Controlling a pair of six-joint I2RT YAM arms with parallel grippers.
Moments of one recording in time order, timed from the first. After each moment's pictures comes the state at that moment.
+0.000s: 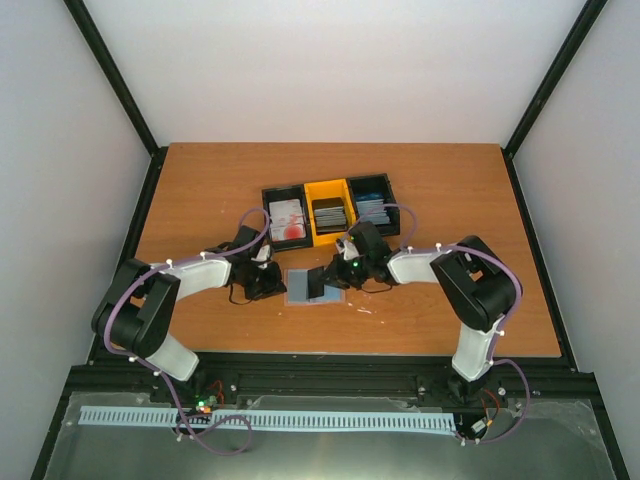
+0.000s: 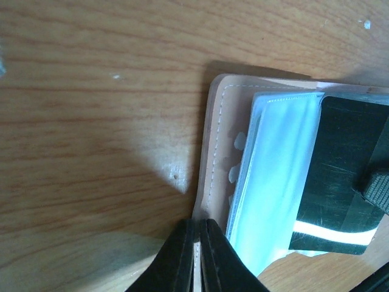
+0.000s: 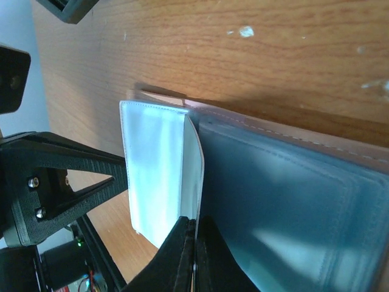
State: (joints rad) left arm -0.42 1.55 0.70 -0.34 0.43 -0.70; right arm 0.63 1.83 0.84 0.11 -0.64 0.85
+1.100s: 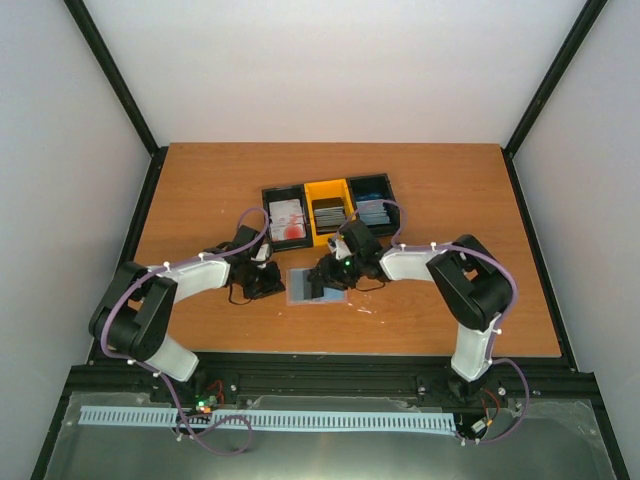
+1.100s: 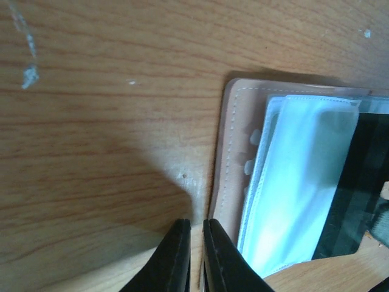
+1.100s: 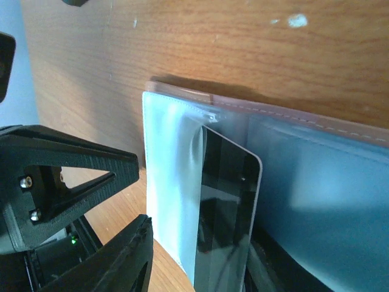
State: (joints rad) left arm -0.43 1.53 0.70 -0.35 0.39 -0.70; right arm 0.68 1.86 0.93 0.02 -0.64 0.81
